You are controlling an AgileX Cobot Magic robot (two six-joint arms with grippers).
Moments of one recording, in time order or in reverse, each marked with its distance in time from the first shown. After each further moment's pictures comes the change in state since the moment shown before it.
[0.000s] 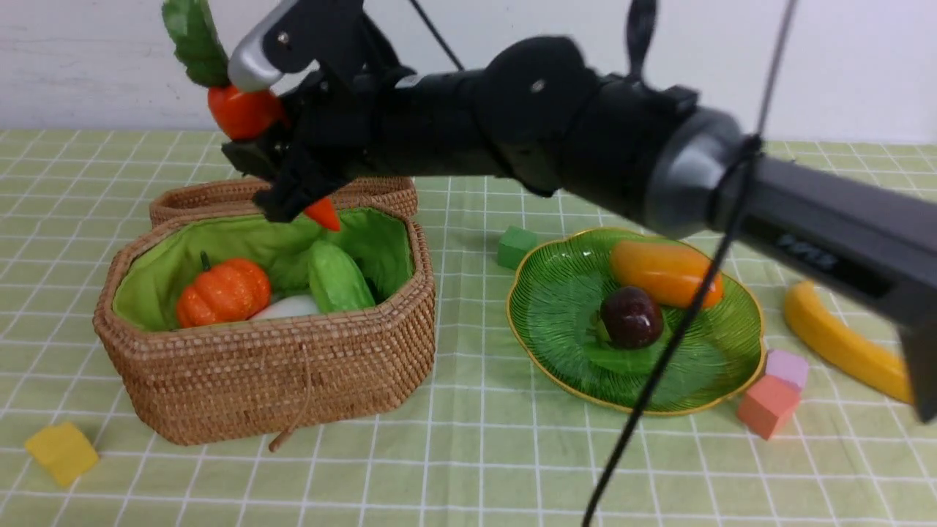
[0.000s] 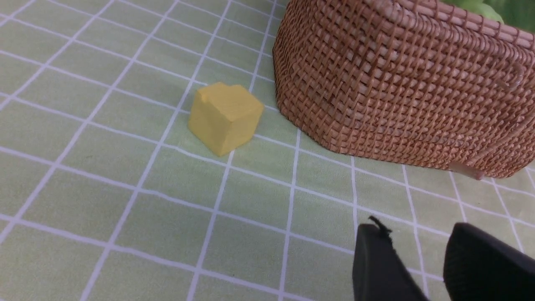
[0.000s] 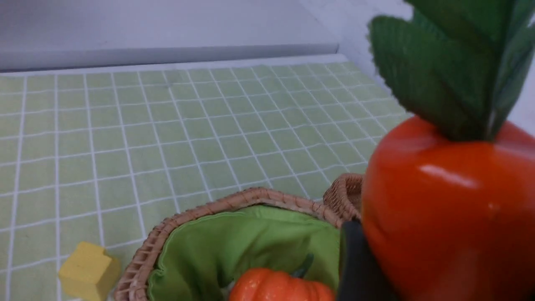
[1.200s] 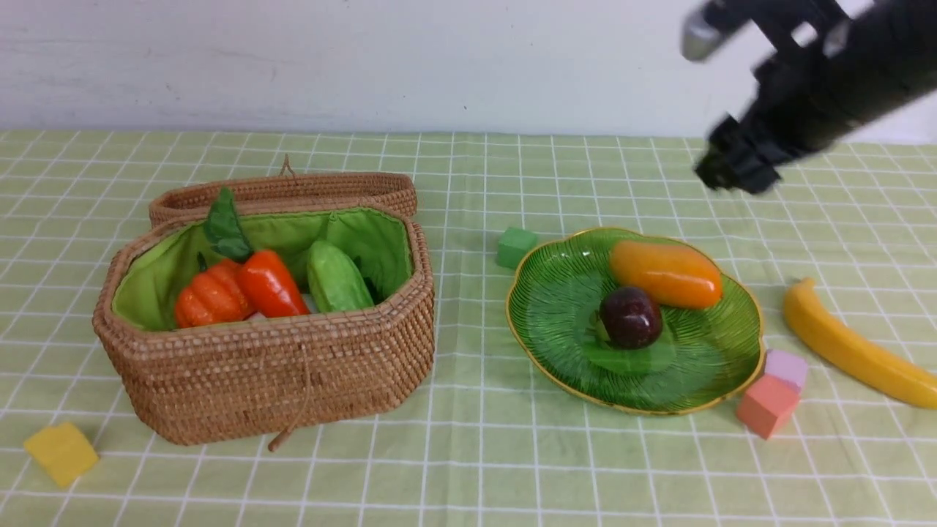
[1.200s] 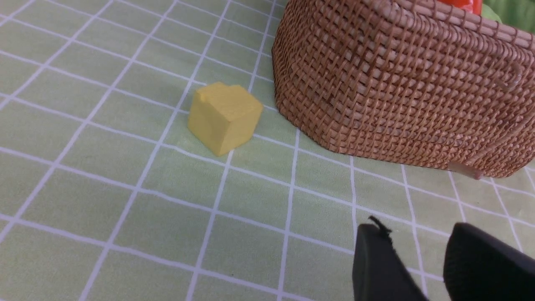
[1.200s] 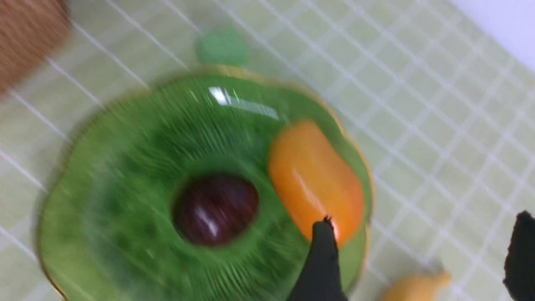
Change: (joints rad) right arm -0.562 -0.468 0.470 -0.978 0.422 0.698; left arm 0.000 0.000 0.000 0.001 0.000 0.001
